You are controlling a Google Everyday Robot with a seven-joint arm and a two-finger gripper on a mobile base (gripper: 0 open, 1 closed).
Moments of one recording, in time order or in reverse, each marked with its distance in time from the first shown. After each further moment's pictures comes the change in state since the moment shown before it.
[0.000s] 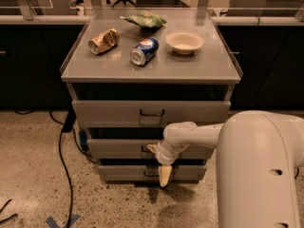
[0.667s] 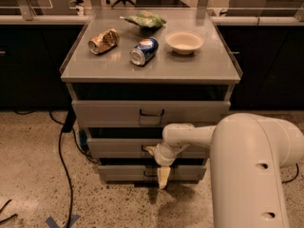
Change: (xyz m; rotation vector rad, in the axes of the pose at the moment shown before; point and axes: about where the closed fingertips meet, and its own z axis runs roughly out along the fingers) arm 0.003 0.002 0.025 -0.055 -0.037 0.012
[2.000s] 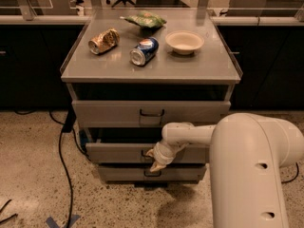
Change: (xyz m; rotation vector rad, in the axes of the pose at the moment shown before) arm 0.000 0.000 0.000 0.000 0.000 0.000
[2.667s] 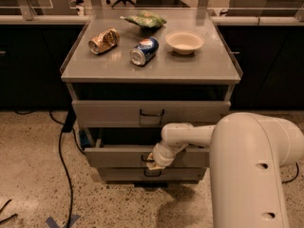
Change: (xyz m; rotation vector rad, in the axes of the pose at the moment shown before) arm -0.004 -0.001 -0.004 0.000 0.000 0.000
